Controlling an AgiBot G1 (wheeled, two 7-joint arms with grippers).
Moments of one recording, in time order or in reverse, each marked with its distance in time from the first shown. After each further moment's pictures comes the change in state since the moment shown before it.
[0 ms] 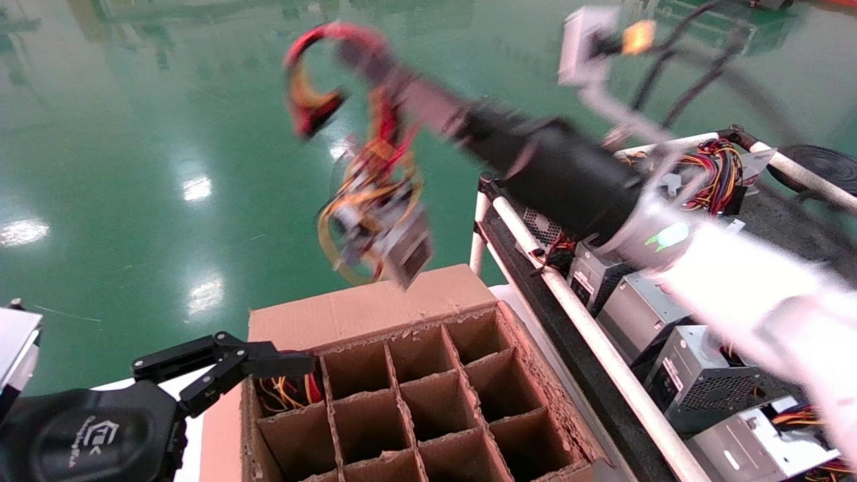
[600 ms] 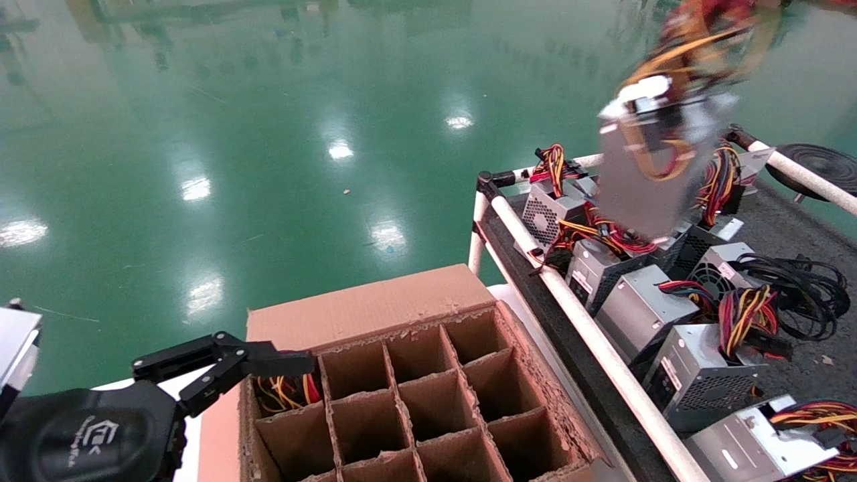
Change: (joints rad) left arm 0.000 0.000 0.000 0.000 0.000 0.000 0.000; right arm 0.118 0.463 0.057 0.191 -0.001 0.085 0.041
